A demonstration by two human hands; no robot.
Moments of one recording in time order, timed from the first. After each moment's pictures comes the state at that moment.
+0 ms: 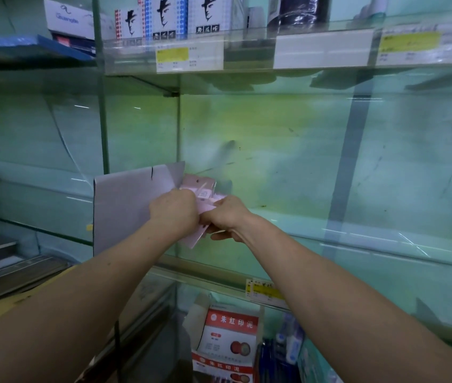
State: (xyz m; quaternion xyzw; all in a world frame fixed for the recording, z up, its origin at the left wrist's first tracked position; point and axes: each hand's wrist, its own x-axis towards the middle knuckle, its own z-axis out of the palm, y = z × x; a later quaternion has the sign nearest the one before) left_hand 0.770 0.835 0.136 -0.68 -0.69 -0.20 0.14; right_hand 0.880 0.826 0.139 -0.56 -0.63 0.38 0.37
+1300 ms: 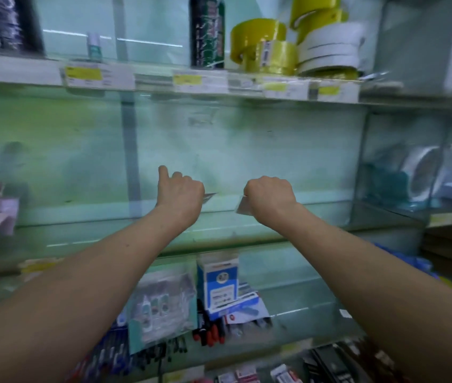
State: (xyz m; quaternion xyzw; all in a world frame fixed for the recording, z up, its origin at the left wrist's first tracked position) left_hand 1.083 0.646 0.160 -0.83 -0.42 -0.19 0.32; right_hand 1.197 0.533 0.175 -0.80 -0.53 -0.26 0.04
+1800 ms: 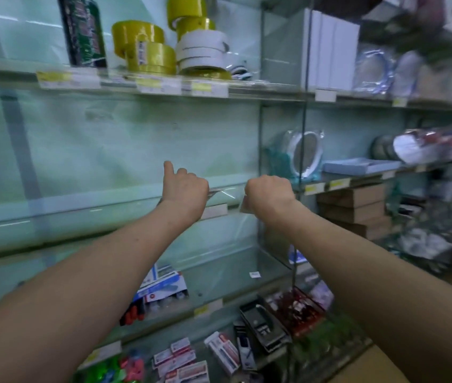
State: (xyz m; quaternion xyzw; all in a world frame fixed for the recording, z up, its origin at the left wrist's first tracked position) left_hand 1.195 0.455 0.154 -0.89 -0.30 -0.18 0.31; right_hand 1.293 0.342 0.151 -0.87 -0.42 -0.26 0.04
